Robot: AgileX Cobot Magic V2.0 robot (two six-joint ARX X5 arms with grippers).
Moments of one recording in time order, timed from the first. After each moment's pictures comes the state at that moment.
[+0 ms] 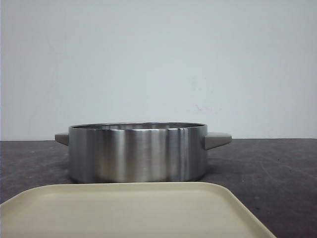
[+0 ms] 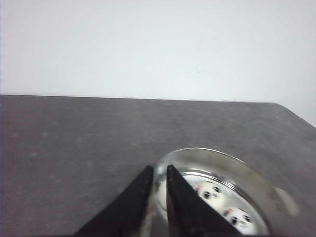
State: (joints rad) left arm -0.20 0.38 0.58 -0.29 0.11 -0.18; right arm 0.06 0.00 0.01 -0.17 0.03 -0.09
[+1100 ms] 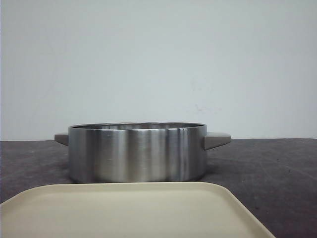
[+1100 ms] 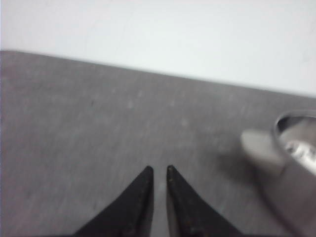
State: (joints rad) left arm 0.10 0.00 0.03 -0.18 0.11 -0.10; right arm 0.06 0.00 0.01 -0.17 0.03 -0.09
